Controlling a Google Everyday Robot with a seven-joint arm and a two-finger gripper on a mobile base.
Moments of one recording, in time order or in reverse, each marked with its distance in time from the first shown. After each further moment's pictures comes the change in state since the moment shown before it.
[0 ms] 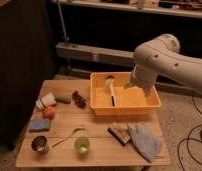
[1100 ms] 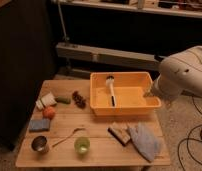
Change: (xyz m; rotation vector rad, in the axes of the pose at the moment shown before) arm 0.013 -0.067 -0.015 0.047 -0.022 0.111
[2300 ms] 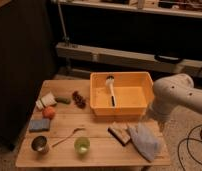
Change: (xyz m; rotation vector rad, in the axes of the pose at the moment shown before) arm 0.092 -0.051 0.134 0.095 0.339 -0.008
